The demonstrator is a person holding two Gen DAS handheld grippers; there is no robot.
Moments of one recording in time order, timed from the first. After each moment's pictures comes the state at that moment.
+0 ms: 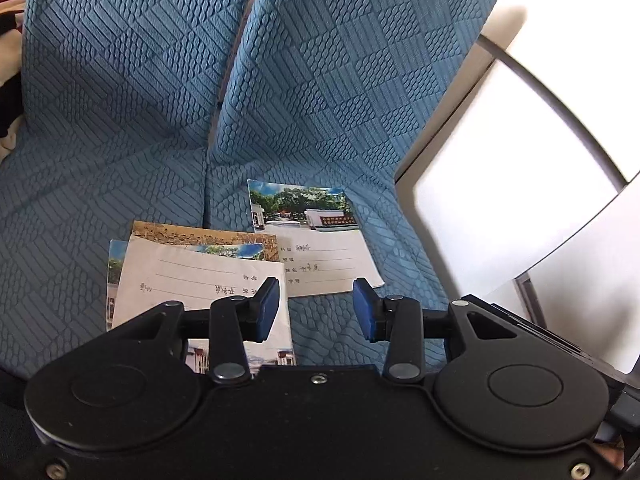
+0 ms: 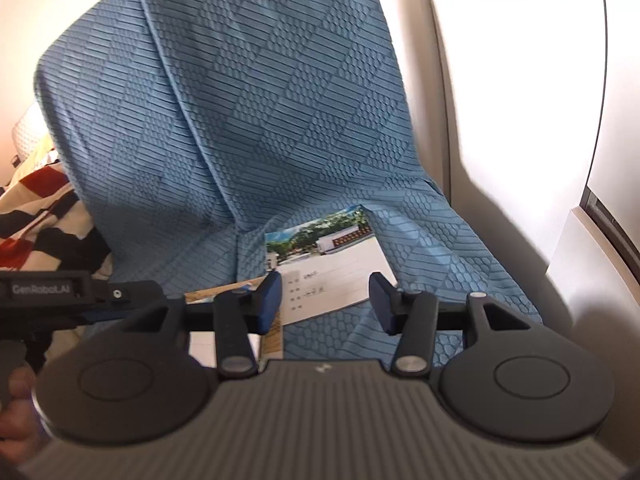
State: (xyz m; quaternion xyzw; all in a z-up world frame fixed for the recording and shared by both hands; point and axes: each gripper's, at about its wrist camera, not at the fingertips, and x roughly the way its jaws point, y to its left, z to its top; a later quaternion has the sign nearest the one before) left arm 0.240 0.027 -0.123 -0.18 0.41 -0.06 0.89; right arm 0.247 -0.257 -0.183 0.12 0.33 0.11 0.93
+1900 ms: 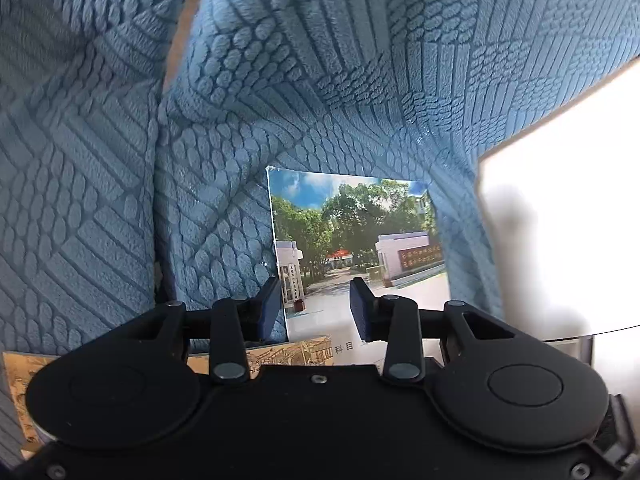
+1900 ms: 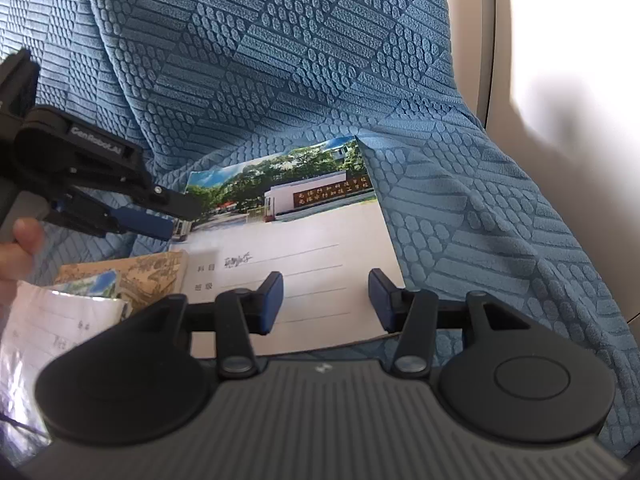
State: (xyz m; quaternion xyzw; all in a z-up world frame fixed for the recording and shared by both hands) left arm 0.476 0.076 -0.288 -0.25 0.55 -0.12 0.78; right arm 0.399 -0.223 -0.321 0.06 0.39 0.13 0.91
